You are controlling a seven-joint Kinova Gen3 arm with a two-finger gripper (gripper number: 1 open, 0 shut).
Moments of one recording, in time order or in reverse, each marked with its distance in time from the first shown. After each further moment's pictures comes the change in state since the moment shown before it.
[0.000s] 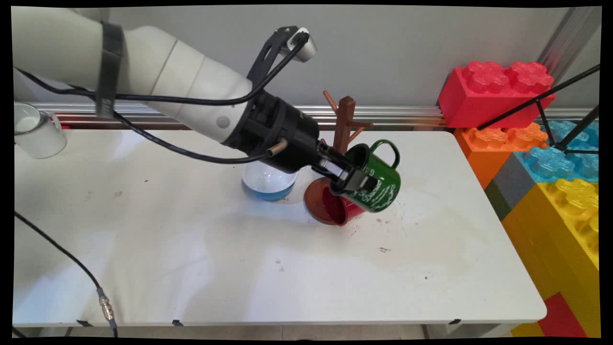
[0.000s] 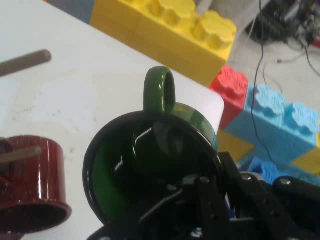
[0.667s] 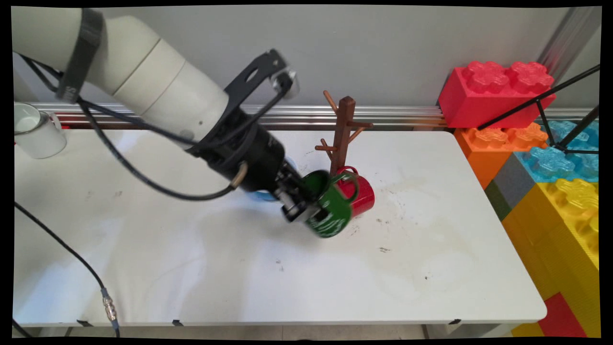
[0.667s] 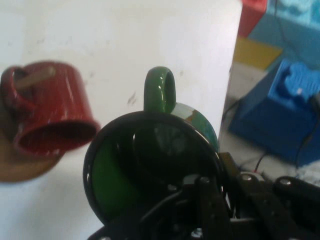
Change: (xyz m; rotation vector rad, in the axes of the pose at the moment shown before) arm -0.011 0.004 -0.020 0.066 -0.253 0.177
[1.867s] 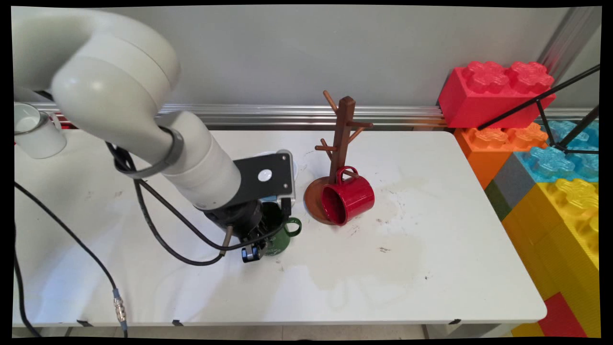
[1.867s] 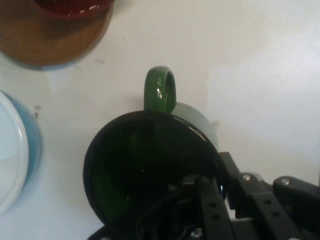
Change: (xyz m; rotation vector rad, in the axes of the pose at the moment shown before) arm -0.046 -0.008 0.085 0.218 -0.399 0.296
